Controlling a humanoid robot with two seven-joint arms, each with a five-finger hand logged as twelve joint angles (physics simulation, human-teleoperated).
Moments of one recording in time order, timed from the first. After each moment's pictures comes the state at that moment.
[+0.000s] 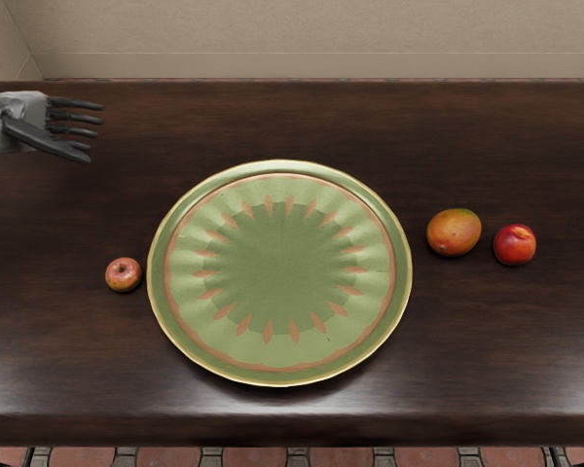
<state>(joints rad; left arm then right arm) -1.16 0.70 -0.25 -0.65 0.15 -0.61 0.26 0.00 0.00 -0.04 0.19 0.09 -0.02 0.04</state>
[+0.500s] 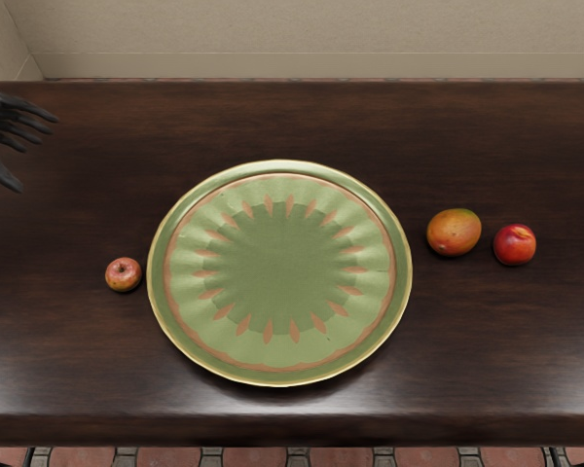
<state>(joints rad) -1.23 1.01 -0.27 -1.08 0.55 -0.61 0.27 -0.03 0.00 -0.04 0.19 0.09 -0.02 0.03</state>
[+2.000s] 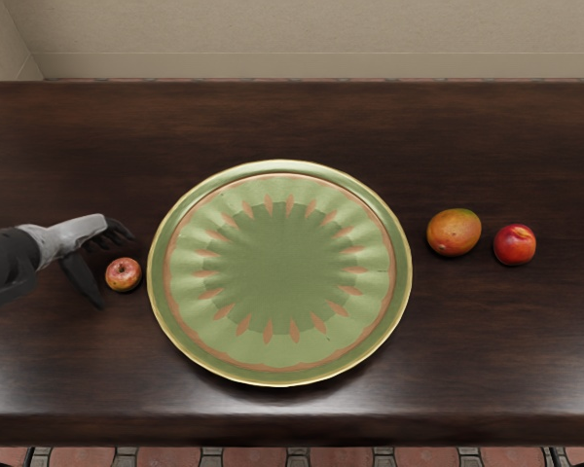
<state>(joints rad) -1.35 0.89 0.39 -1.71 0.75 0.28 0.43 -0.03 0.00 -0.04 0.19 0.09 -0.02 0.03</state>
